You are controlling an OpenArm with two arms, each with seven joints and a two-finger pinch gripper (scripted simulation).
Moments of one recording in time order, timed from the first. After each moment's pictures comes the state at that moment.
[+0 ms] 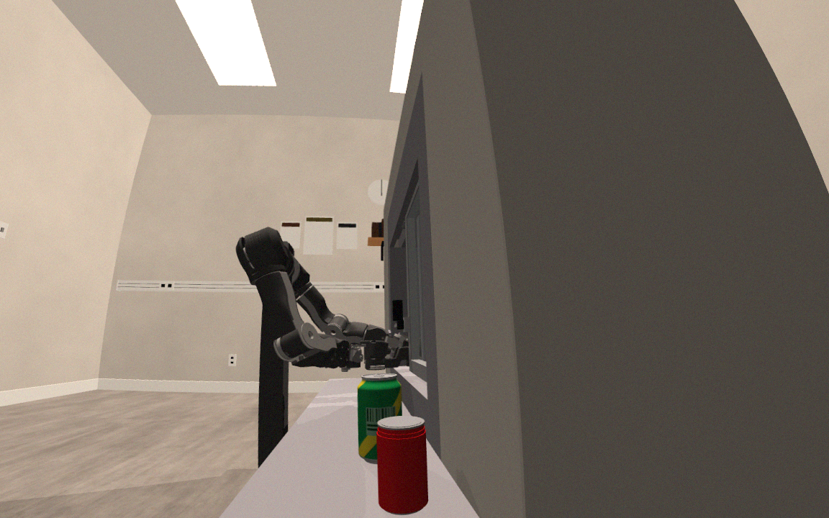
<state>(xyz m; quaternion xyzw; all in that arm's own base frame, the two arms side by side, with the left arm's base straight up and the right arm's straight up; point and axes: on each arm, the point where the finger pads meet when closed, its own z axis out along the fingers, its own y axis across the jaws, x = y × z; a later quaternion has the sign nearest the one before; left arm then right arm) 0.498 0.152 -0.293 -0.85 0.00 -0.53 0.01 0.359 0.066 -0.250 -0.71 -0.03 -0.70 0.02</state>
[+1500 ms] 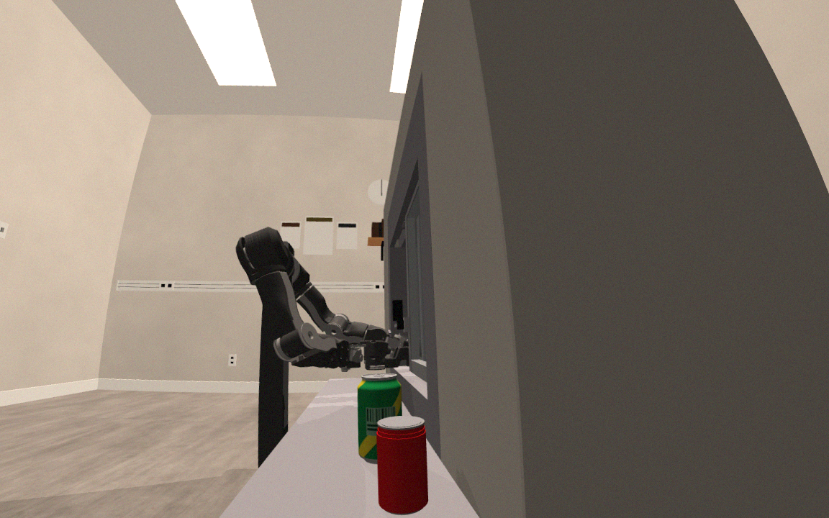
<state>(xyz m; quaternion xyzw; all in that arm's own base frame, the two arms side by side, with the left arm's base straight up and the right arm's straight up) 0.499 0.152 -0.293 -0.84 0.00 -0.54 0.01 0.359 0.067 -0.250 -0.71 -0.03 -0.70 0.02</state>
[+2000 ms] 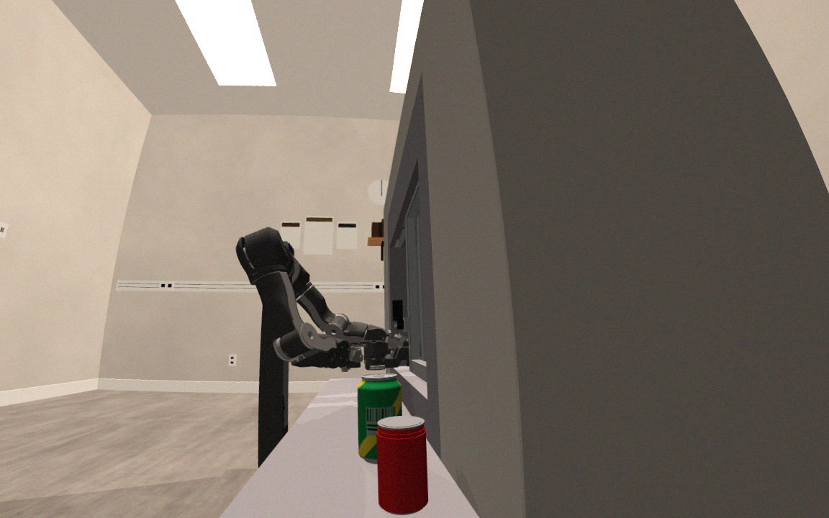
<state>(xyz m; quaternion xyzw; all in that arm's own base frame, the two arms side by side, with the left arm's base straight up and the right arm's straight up) 0.499 0.151 -0.293 -0.84 0.00 -0.54 0.01 0.359 0.067 -0.250 -0.71 -0.03 -0.70 0.02</state>
